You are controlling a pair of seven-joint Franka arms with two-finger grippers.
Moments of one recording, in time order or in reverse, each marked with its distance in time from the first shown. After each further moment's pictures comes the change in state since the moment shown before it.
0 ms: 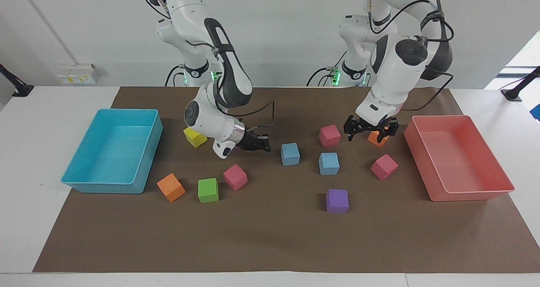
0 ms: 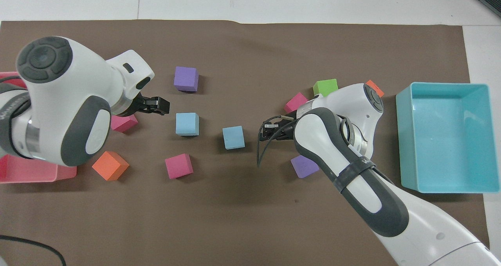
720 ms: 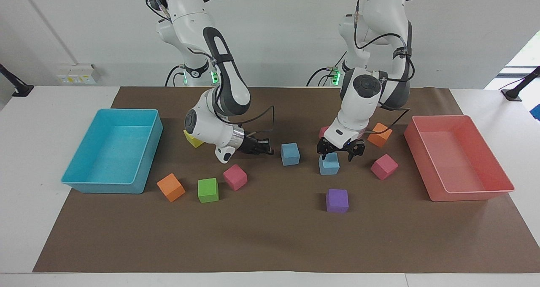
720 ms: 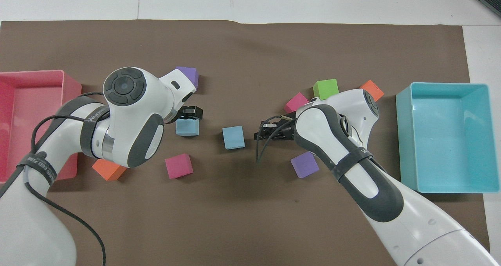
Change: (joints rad) left arm -0.073 0.117 0.000 -0.088 0.000 0.228 -0.063; right arm 0.001 0.044 0.000 -0.005 0.152 0.019 -0.091
